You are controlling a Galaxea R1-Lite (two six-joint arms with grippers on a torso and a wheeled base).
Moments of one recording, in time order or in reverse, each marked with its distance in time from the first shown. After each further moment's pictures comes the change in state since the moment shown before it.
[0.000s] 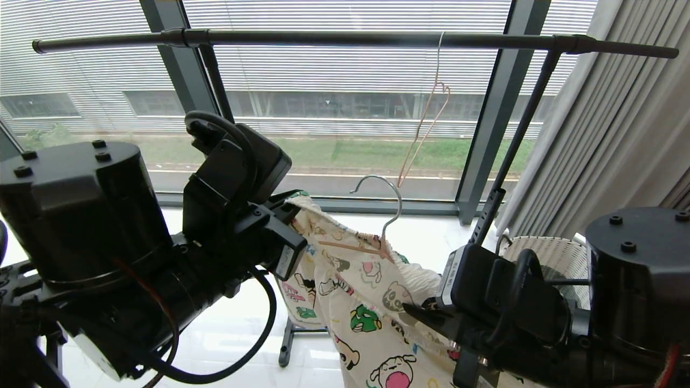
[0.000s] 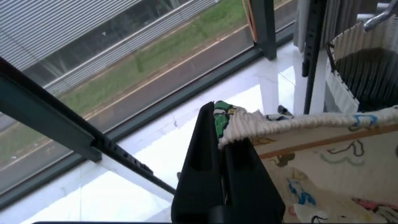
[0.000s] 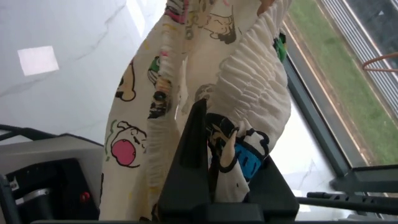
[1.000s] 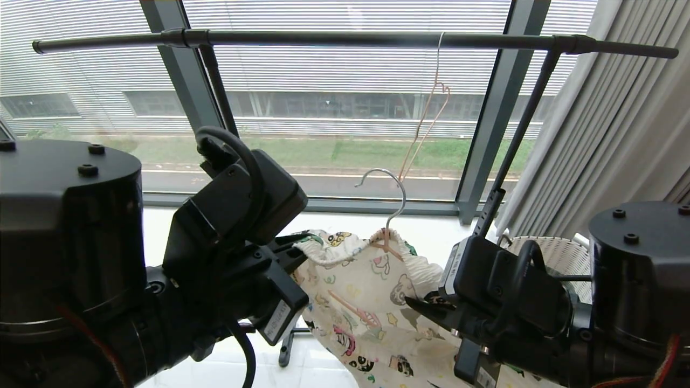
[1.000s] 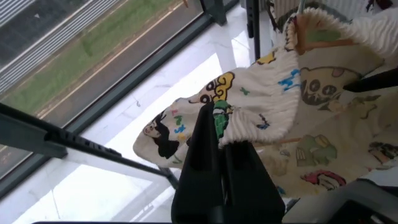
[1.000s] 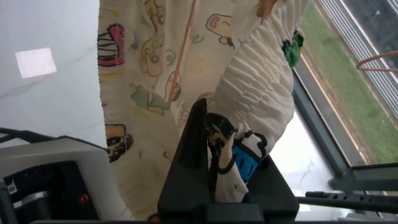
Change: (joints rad) left arm -0.150 -0.094 -0.101 0.439 0.027 -0.111; right arm -0.016 -0.002 -0.007 -0.003 -0.004 0.001
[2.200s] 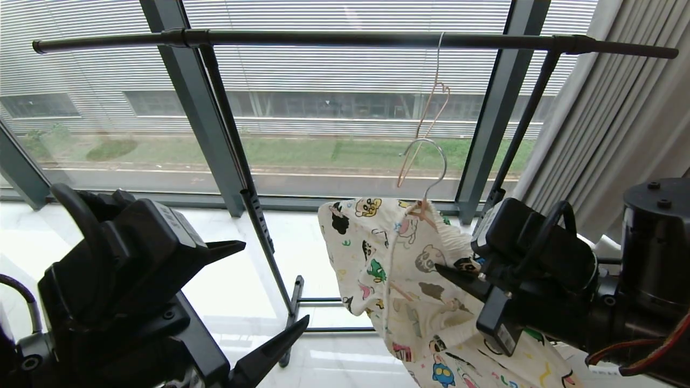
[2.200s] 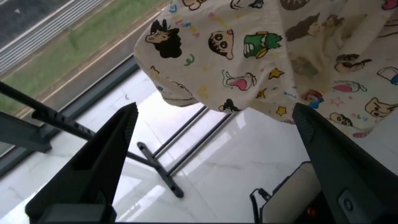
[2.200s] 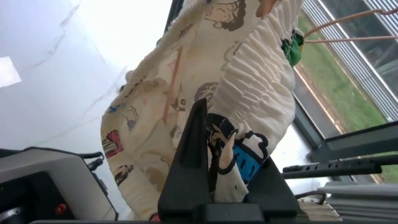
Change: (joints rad) left arm -0.011 -0.201 0.188 0.003 -0.072 -0.049; right arm -0.098 -0.051 0.007 0.002 -0.063 0.002
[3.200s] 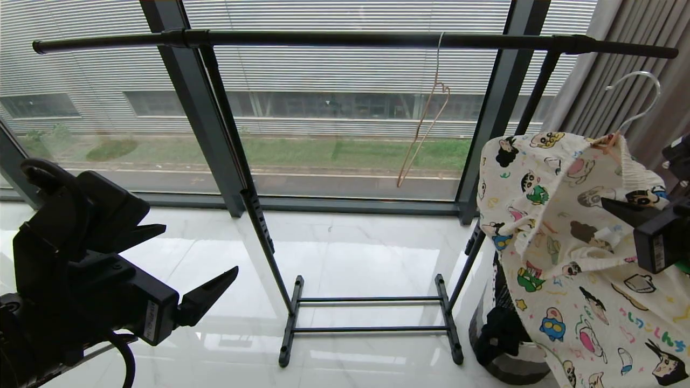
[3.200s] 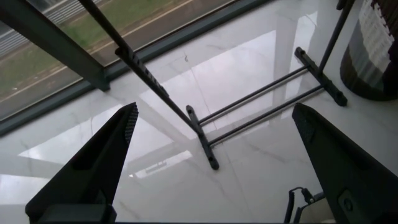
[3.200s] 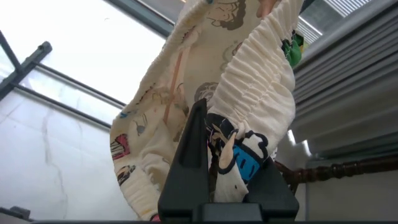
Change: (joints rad) left arm 0.351 -0.045 0.043 -0.004 0.005 0.009; right arm -0.566 -0.279 0.003 0.147 0.001 0.002
